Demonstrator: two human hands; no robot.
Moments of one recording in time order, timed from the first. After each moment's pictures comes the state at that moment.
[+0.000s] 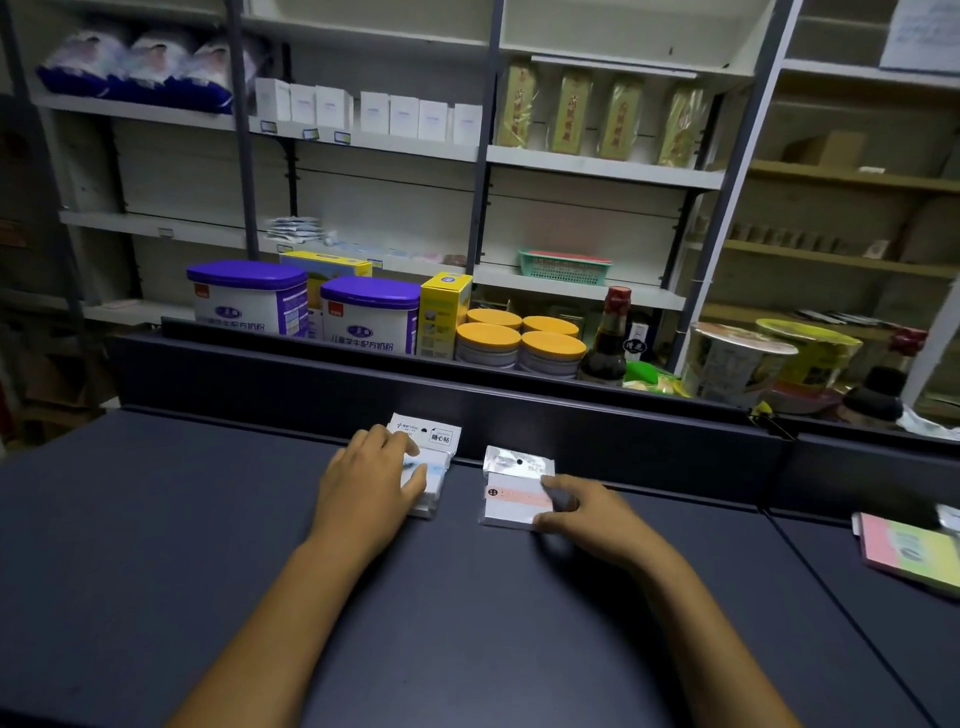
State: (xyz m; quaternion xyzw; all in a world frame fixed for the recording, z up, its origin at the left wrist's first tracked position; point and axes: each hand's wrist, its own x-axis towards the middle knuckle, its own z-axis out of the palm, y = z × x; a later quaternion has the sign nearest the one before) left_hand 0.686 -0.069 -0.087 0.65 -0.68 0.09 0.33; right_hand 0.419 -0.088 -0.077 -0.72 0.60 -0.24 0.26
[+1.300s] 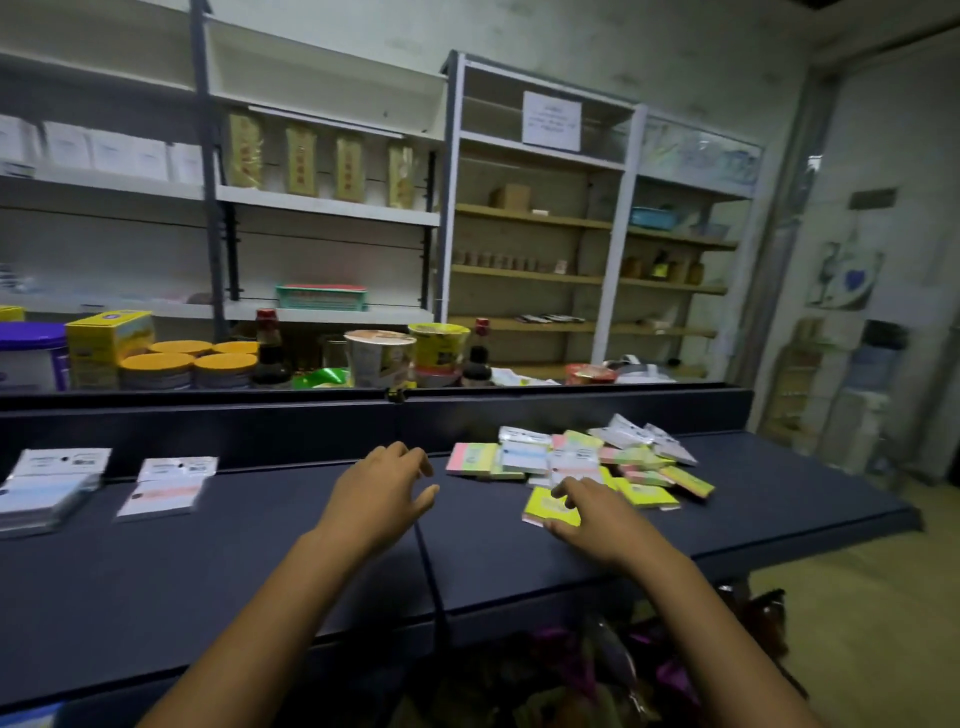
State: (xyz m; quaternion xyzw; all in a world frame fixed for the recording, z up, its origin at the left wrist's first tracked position) left_hand 0.307 0.083 -0.014 0.43 -0.86 0.03 0.27; right_hand 0.043 0.172 -0.024 -0.64 0.75 -0.14 0.01
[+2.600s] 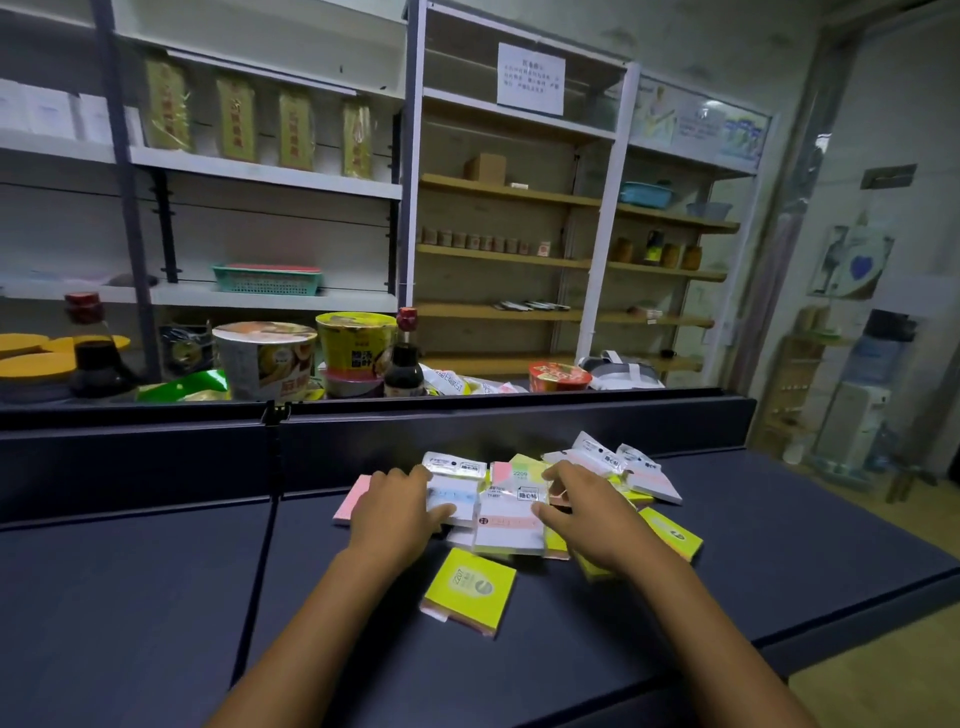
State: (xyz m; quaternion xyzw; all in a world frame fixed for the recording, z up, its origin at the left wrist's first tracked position) left_hand 0.097 -0.041 -0.062 0.53 -0.81 -0.05 0.23; right_hand -0.125 0.055 -0.033 -0.64 0.73 -0.23 0.02
